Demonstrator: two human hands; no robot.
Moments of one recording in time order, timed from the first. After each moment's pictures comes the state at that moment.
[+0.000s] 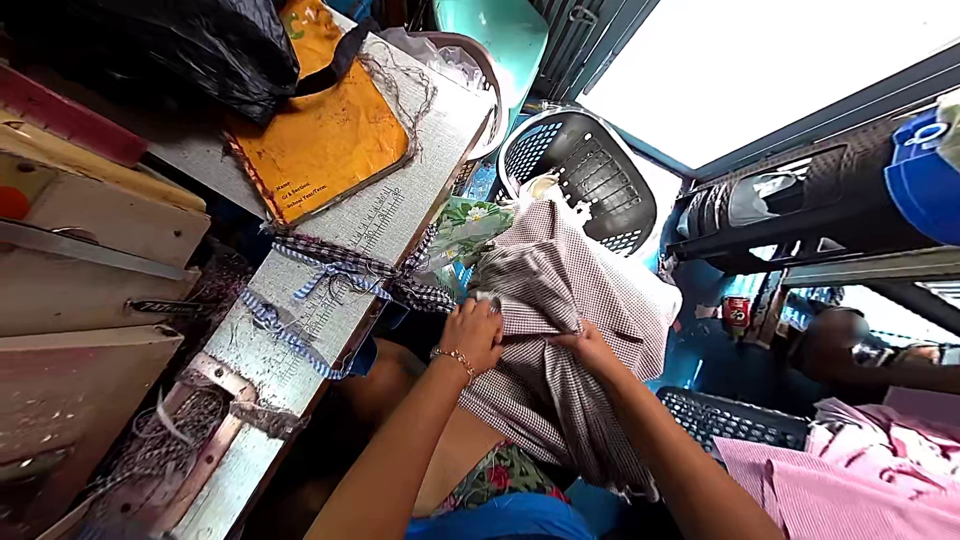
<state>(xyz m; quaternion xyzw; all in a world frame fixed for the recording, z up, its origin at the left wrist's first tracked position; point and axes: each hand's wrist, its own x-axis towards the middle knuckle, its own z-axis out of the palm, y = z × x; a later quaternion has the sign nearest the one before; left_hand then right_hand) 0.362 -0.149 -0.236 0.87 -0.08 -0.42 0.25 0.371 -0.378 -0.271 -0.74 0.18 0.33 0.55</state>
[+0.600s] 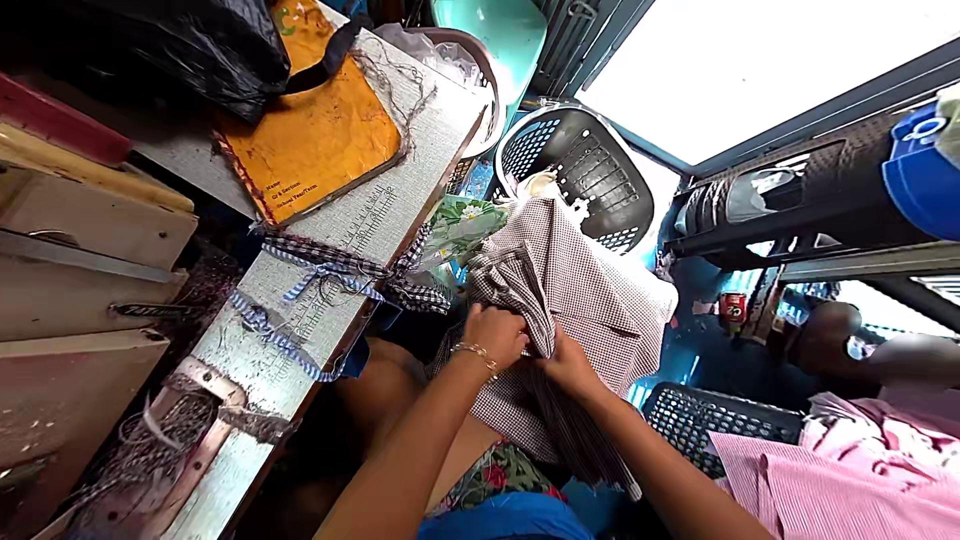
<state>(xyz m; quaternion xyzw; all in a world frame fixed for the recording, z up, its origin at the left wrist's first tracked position) 0.381 -0.175 -0.216 0.85 -0.08 -0.42 0.31 0.350 -0.369 -0.275 -0.85 -0.01 0.34 0.39</state>
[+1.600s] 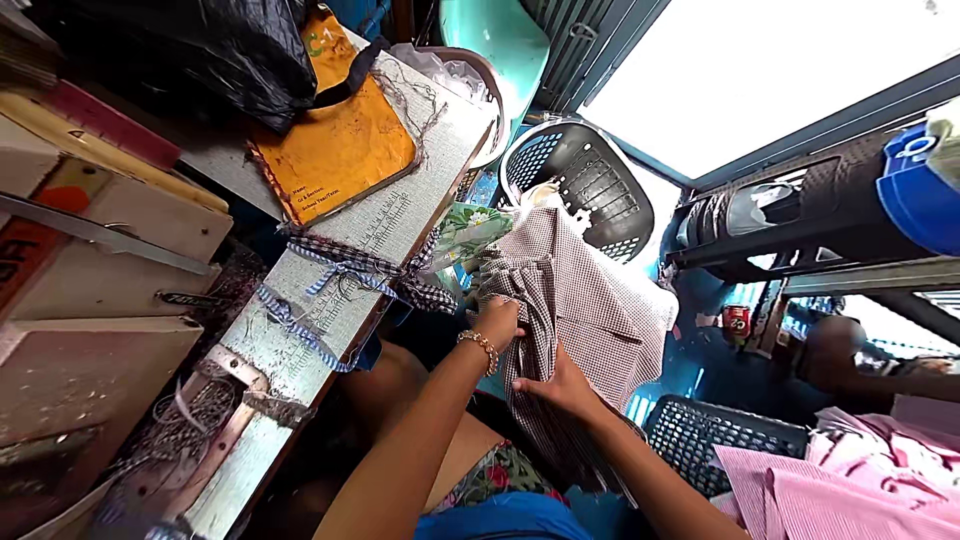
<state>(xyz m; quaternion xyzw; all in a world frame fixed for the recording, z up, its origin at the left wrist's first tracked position) 0.390 -0.179 -0.183 0.55 0.35 -0.38 0.65 0.323 -0.364 -0.263 -0.84 0.03 0.35 0.41</state>
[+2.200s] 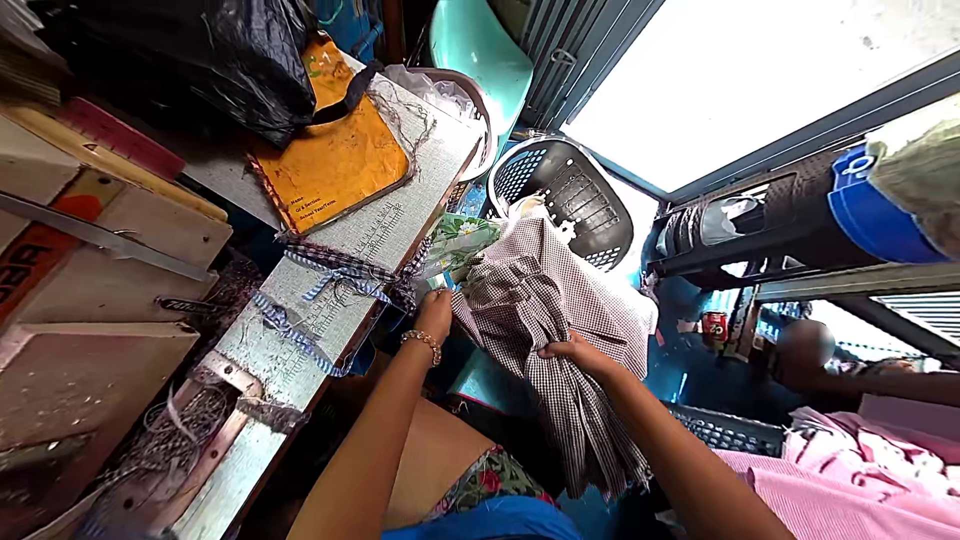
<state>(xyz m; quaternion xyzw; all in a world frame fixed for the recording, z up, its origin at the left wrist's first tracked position) 0.383 -0.124 -0.196 0.62 0.42 -0.27 0.61 0.387 -0.403 -0.272 -0.65 0.12 0.46 0.60</state>
